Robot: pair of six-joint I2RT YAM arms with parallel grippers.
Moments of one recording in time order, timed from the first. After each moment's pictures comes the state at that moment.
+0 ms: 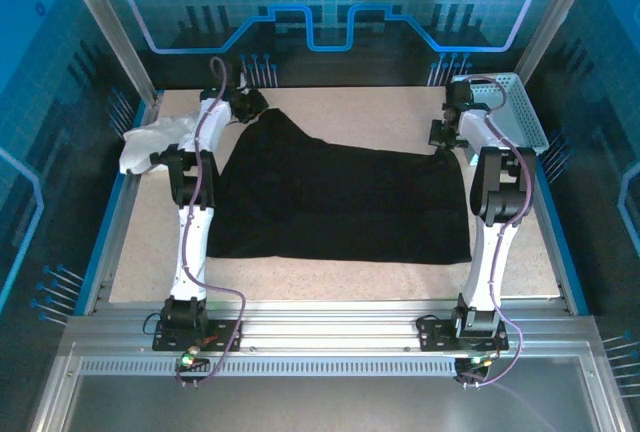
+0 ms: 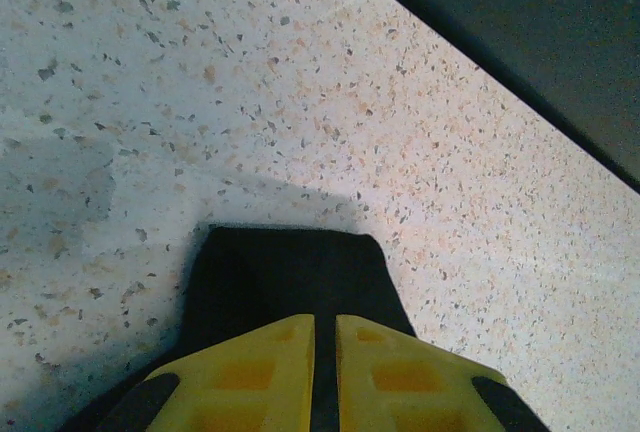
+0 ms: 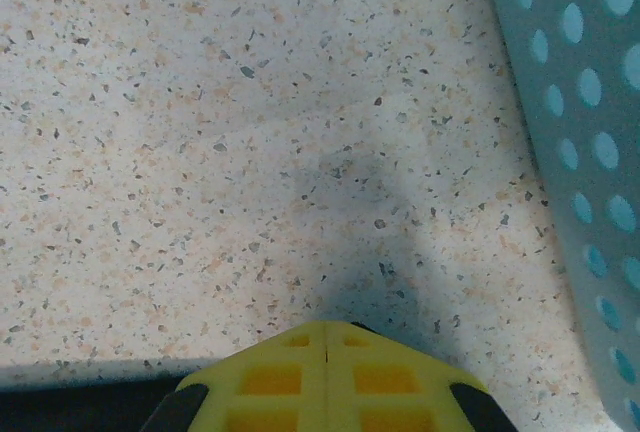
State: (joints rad) left arm 0.01 2.72 2.58 -0.72 0.34 -0.64; right arm -0.05 2.20 1.78 -0.71 0.07 0.17
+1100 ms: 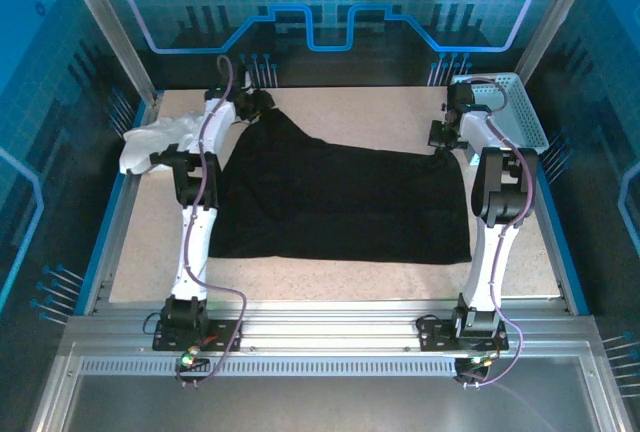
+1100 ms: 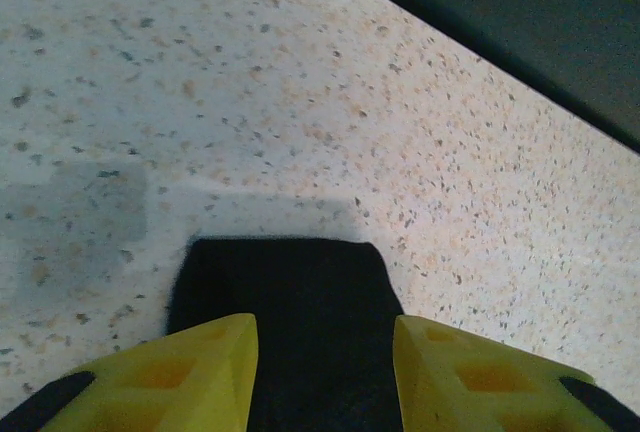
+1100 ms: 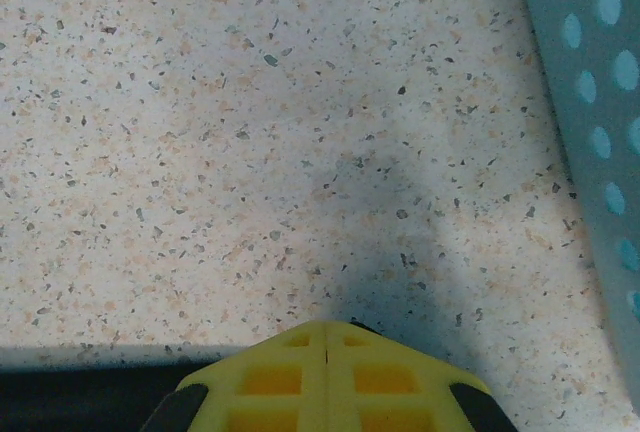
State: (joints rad) left arm -0.02 2.75 2.64 -0.76 0.28 -0.54; right arm -0.05 2.18 1.75 -0.69 0.02 0.17
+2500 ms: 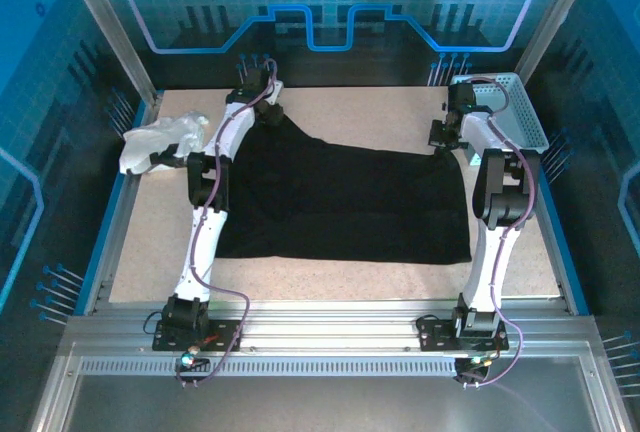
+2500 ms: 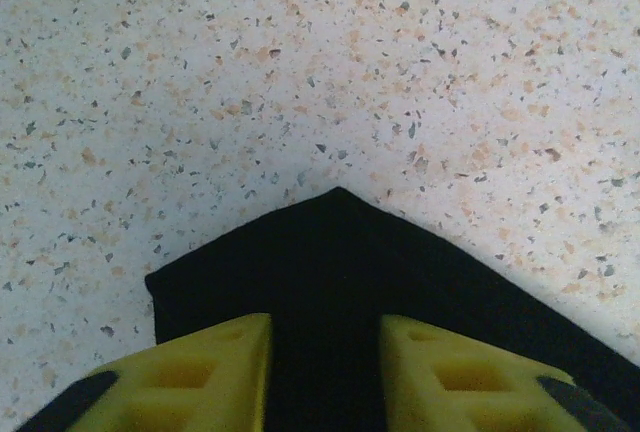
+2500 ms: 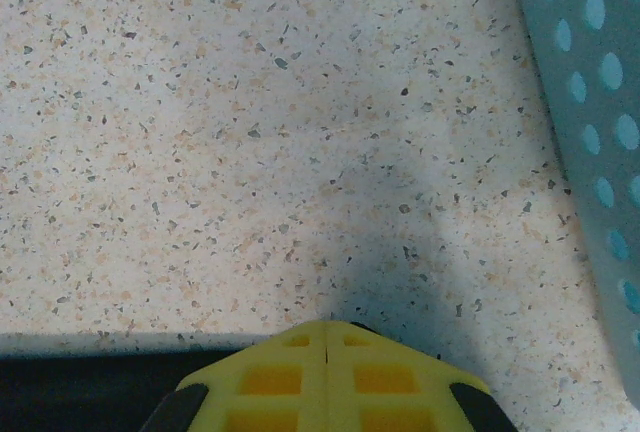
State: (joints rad) left arm -0.11 2.79 2.65 -0.79 0.03 0.10; right arm -0.05 2.15 1.72 -0.67 0.01 0.17
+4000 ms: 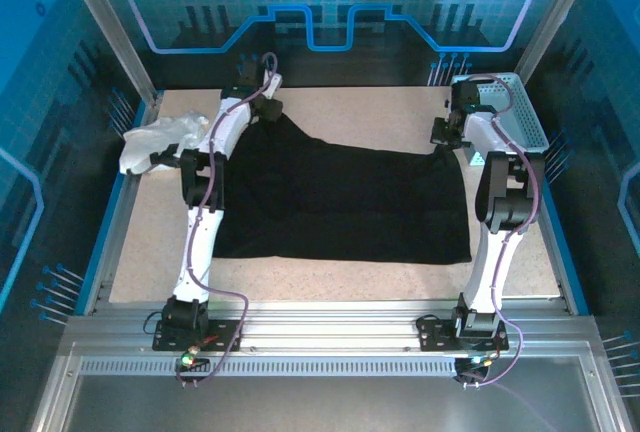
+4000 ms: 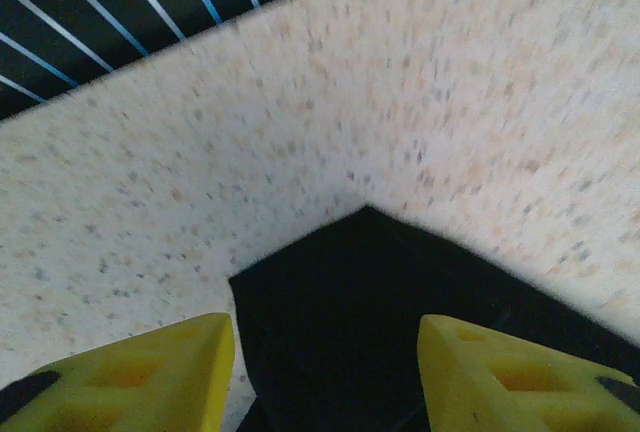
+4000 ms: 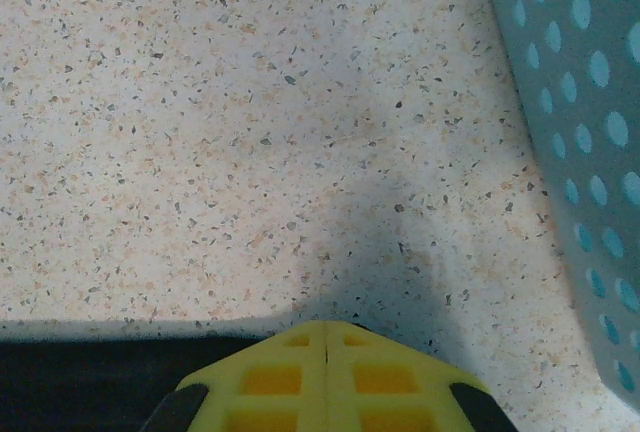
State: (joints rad) left arm -0.10 2.70 2.56 -0.75 0.00 0.21; right arm -0.06 2.11 1.69 -0.65 0.00 0.17
